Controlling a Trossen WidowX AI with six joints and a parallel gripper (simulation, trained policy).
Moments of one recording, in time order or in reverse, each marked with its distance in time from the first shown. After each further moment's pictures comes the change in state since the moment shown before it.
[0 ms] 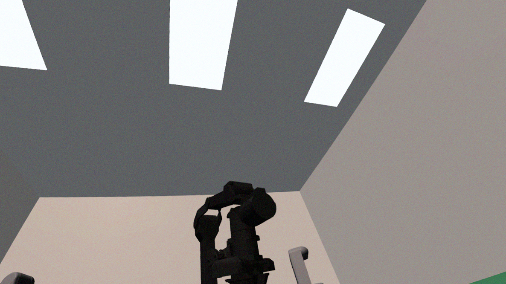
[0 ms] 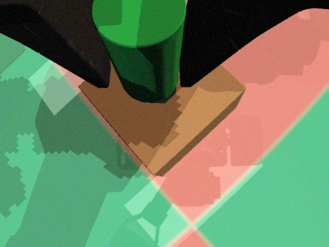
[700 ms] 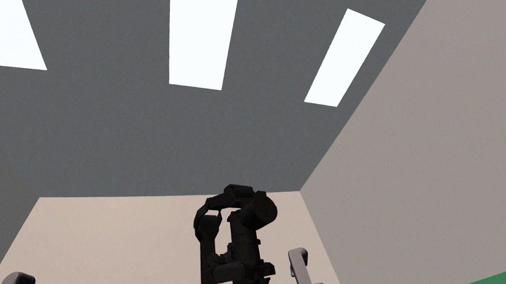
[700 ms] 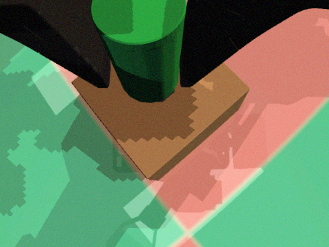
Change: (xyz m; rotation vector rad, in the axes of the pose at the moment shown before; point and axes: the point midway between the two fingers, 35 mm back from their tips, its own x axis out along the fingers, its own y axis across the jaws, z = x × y) arm 0.008 0.002 -0.003 -0.029 0.015 0.006
